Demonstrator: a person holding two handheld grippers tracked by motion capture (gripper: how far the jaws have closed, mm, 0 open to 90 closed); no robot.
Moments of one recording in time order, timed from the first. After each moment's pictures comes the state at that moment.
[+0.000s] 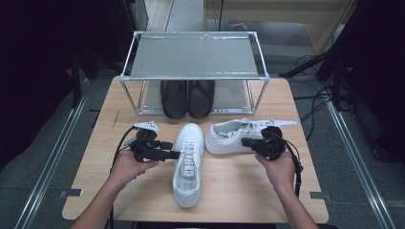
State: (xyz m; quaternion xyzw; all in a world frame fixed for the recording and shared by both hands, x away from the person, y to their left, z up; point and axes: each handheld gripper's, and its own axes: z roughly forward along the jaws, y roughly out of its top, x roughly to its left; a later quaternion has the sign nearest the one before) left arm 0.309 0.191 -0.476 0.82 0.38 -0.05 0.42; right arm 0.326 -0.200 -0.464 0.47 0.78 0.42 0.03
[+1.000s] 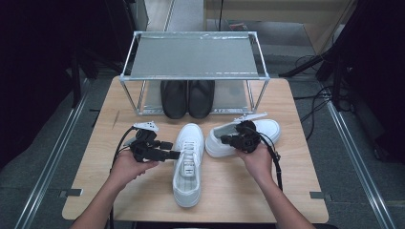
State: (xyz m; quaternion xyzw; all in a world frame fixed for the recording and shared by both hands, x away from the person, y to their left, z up) left arm 0.308 0.192 -0.477 0.82 0.38 -0.05 0.43; right arm 0.352 -0.143 -0.480 0.43 0.81 0.40 0.01
